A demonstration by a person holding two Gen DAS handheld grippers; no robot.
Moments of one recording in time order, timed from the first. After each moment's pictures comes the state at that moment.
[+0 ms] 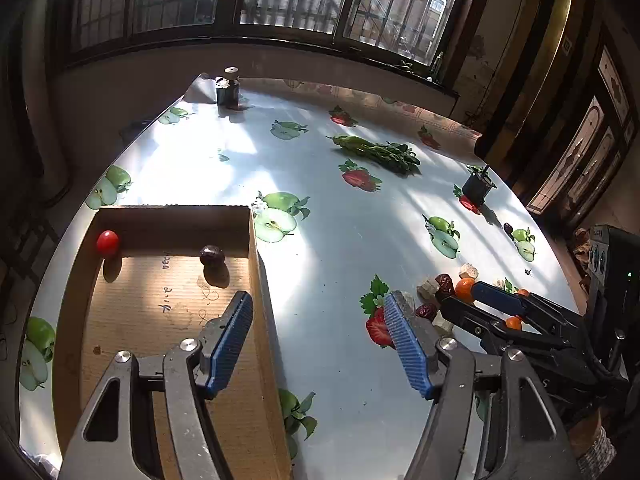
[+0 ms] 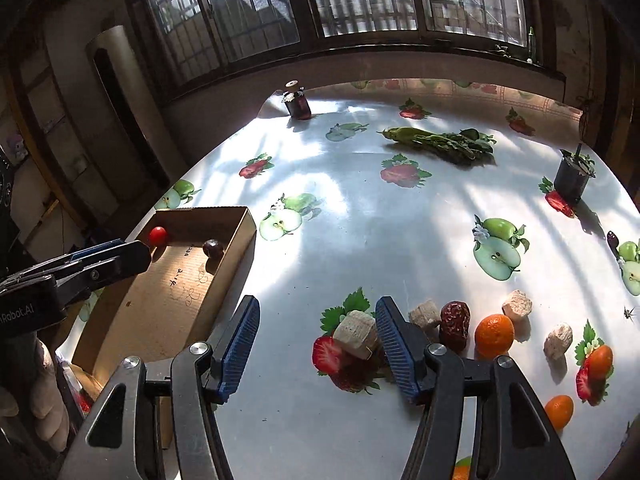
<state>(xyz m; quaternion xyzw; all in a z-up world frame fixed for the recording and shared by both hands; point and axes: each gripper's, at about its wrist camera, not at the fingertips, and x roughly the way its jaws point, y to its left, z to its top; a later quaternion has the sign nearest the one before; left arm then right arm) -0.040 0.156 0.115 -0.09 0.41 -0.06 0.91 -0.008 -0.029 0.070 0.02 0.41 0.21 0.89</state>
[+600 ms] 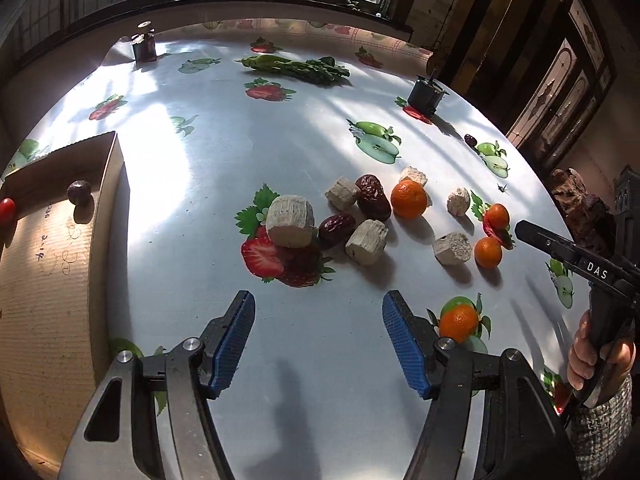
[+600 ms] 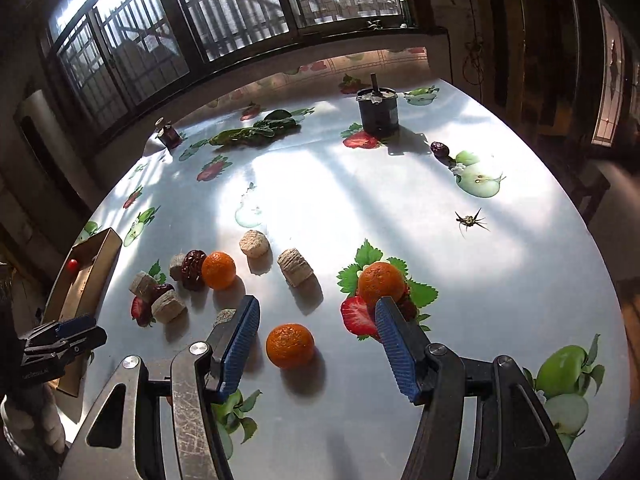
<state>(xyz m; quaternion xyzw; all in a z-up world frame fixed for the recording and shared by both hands) -0.043 0.048 0.045 -0.06 0.48 -0.14 0.87 -0.035 -0.233 0.040 0.09 0.42 0.09 0.90</state>
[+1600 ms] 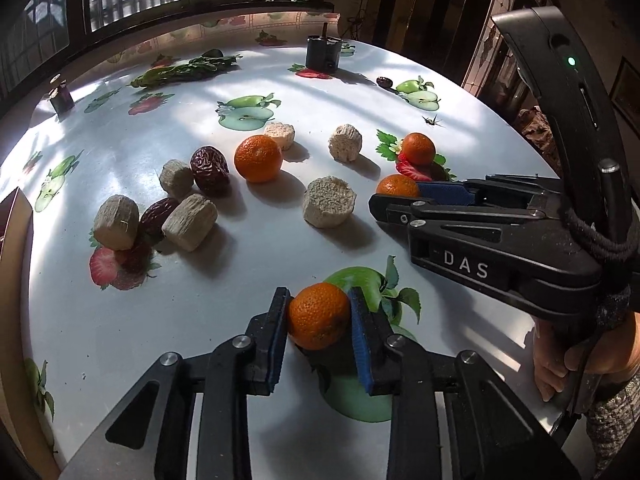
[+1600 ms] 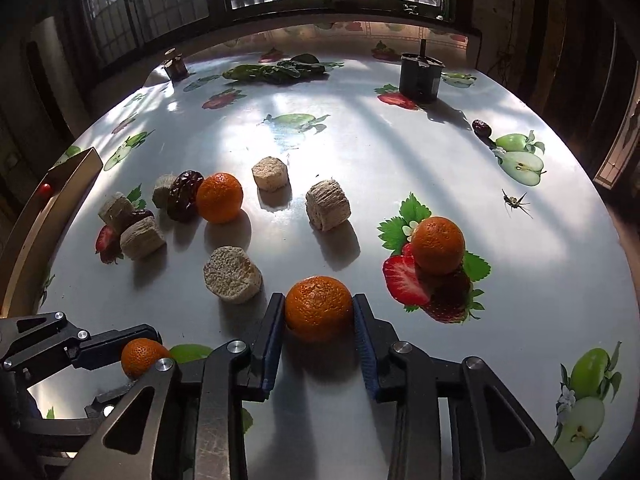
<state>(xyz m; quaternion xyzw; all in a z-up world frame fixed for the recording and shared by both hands) -0.067 -0.060 0.019 0.04 0.46 -0.21 0.86 -0.031 -0.182 0.002 -0.01 0.45 0.08 0.89</state>
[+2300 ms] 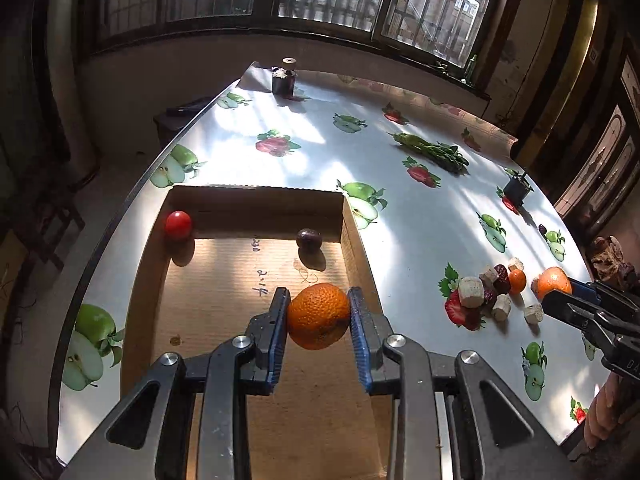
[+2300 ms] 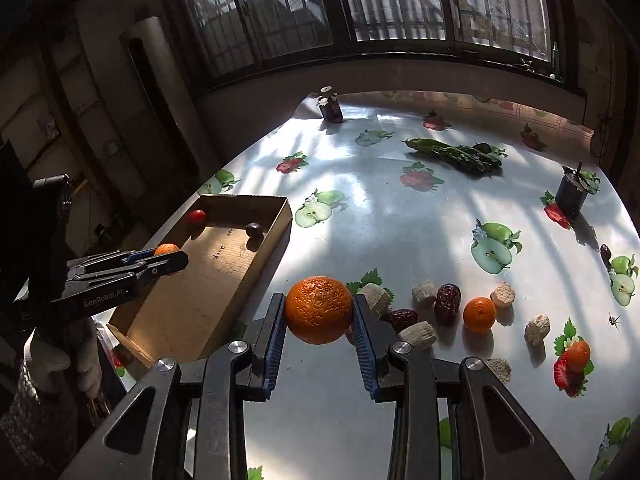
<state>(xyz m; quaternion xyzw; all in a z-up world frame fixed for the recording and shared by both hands) -0.051 0.263 0.105 -0.11 0.43 0.00 0.90 -0.047 0.015 0.112 -0.02 0.39 0.30 0.87</state>
